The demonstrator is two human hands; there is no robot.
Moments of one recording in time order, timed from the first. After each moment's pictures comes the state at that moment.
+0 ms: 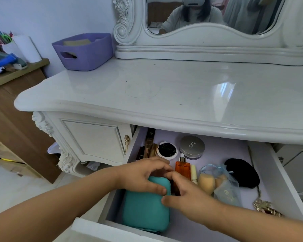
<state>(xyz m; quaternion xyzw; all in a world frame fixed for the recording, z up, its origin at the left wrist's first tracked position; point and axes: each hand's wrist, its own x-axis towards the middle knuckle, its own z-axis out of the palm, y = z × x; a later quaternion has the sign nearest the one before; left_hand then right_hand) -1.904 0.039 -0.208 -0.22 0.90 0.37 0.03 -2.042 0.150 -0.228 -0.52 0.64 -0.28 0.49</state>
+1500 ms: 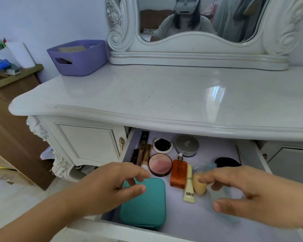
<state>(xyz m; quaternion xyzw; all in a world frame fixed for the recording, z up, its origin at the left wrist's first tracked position) -1.848 0.084 -0.159 -0.26 0.92 0.27 -0.09 -2.129 0.213 -0.128 -0.73 0.61 -0.08 0.30</state>
